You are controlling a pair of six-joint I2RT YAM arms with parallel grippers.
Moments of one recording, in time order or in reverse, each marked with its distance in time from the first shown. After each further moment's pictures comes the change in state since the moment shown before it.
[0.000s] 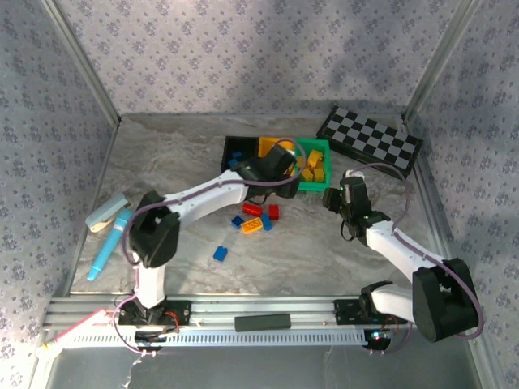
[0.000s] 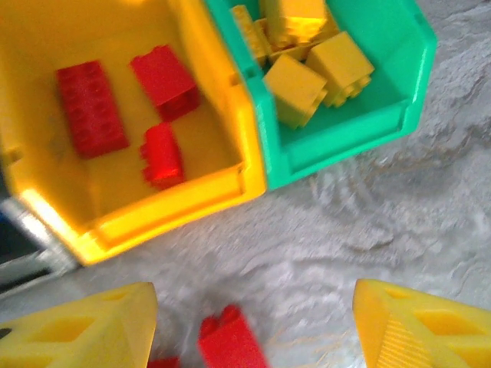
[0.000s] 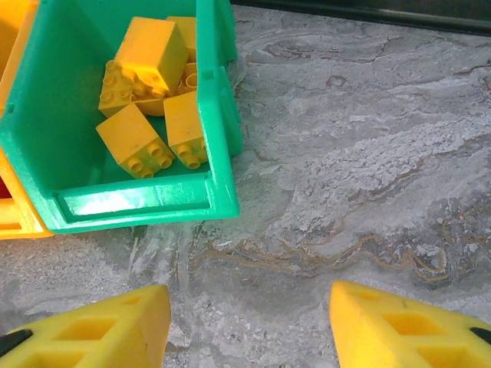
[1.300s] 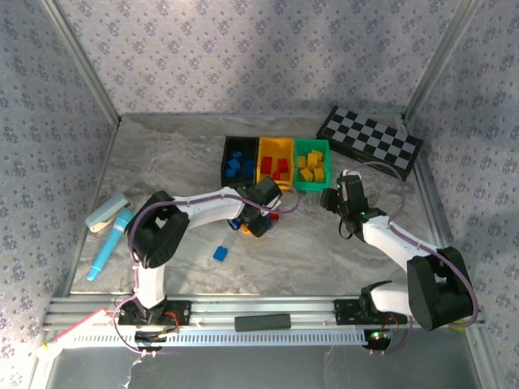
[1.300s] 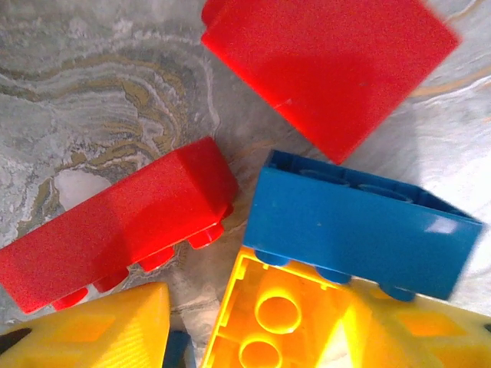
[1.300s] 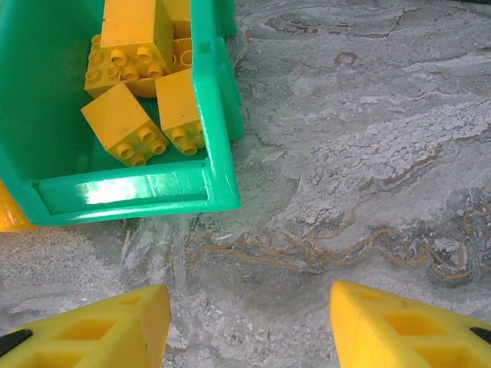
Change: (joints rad) left arm 0.002 0.048 -0.243 -0.161 0.032 0.382; right arm 0.000 0.074 0.024 0.000 -0.011 0.006
